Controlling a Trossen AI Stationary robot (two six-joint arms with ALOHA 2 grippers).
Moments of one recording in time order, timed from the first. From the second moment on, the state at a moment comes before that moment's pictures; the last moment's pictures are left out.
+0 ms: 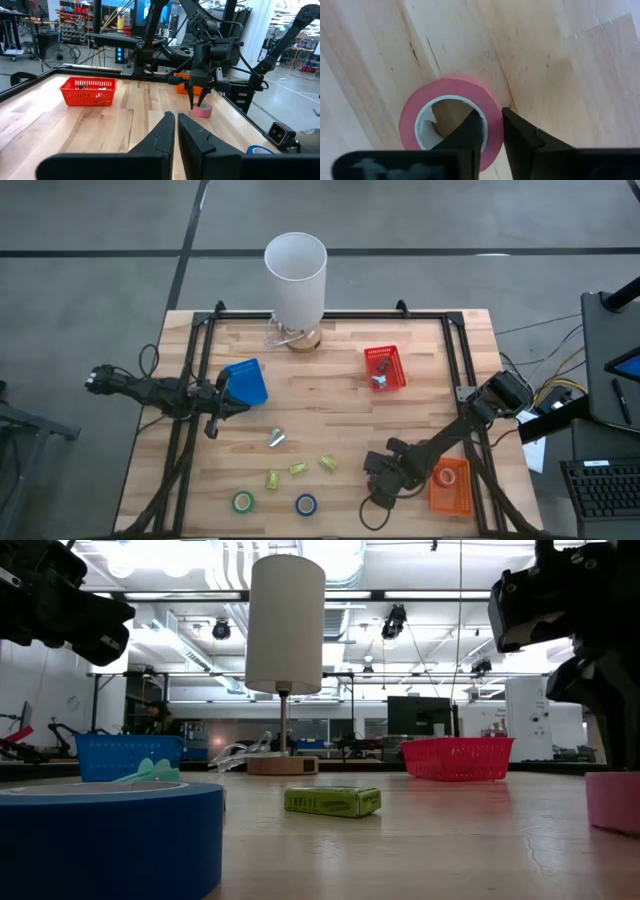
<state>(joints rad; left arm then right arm) -0.28 0.05 0.04 -0.05 -0.18 -0.13 0.62 1.86 1.14 -0.65 0.12 1.03</state>
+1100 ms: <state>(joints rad) -0.28 0.05 0.04 -0.05 -0.18 -0.13 0.78 1.45 1.15 -1.08 0.26 1.34</state>
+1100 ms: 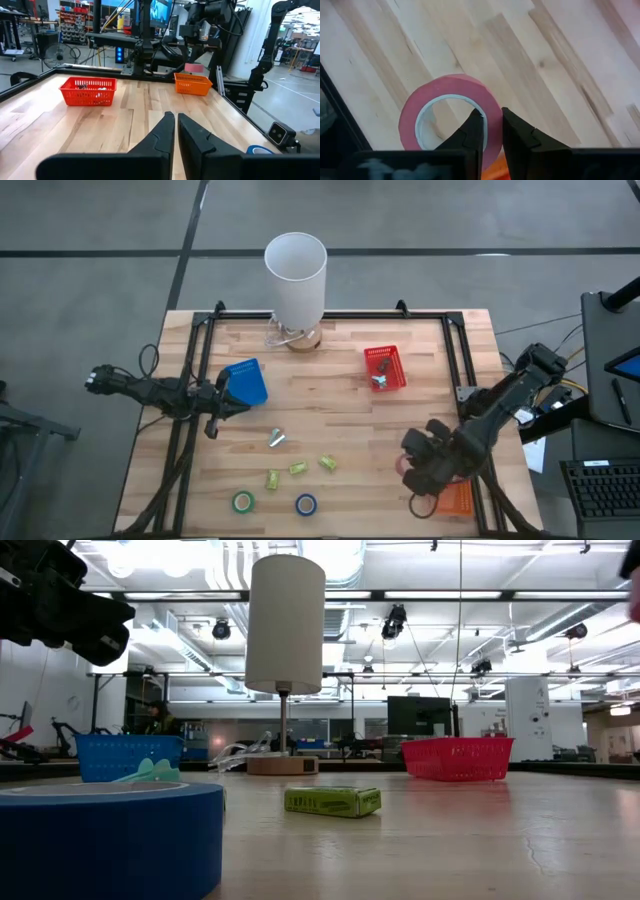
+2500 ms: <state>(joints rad) -0.28 0.05 0.04 -0.05 -0.18 -0.13 1.22 1.45 0.90 -1.11 0.18 1.99</state>
